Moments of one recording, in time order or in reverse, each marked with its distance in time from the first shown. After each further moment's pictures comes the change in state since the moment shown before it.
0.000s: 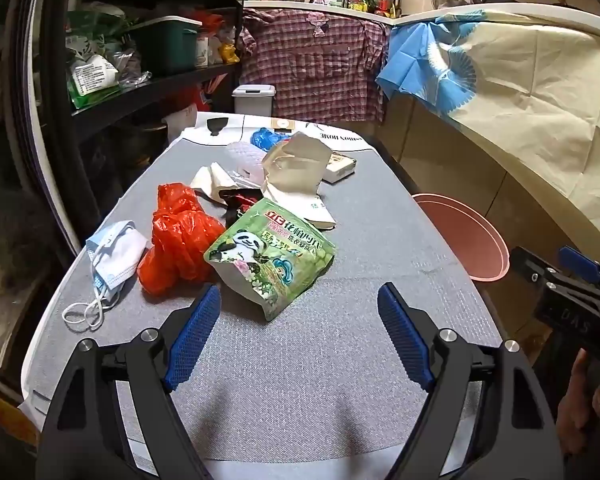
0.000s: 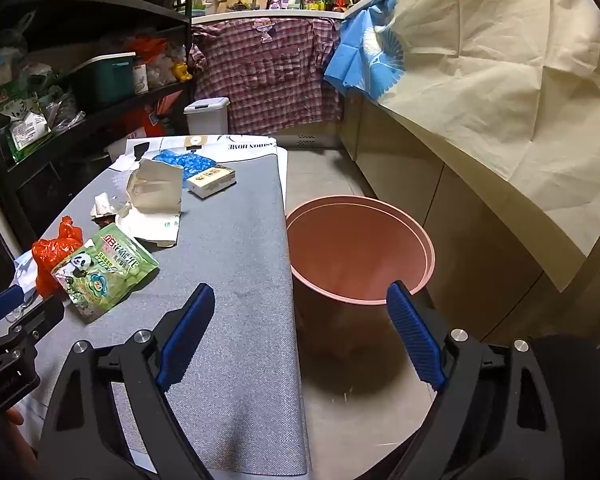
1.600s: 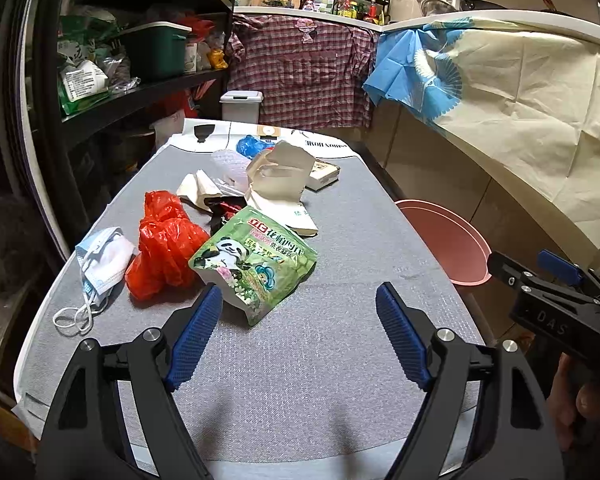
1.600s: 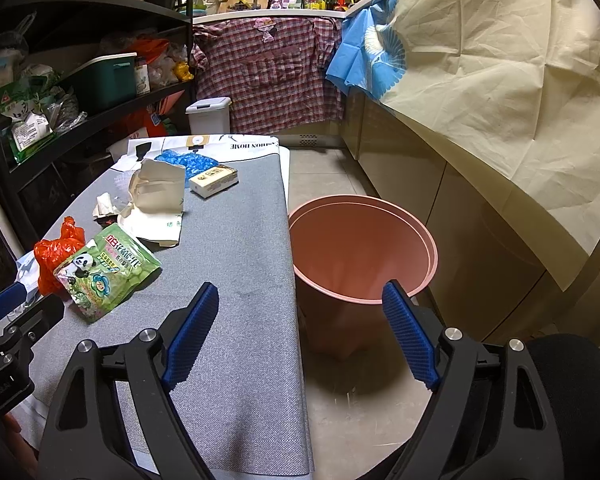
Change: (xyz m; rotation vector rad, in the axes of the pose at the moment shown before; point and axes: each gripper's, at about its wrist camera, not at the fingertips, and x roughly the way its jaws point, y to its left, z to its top) left arm -0.006 -0.007 0.003 -0.004 -0.026 -0.049; right arm 0.000 0.001 0.000 0.002 0.002 0.002
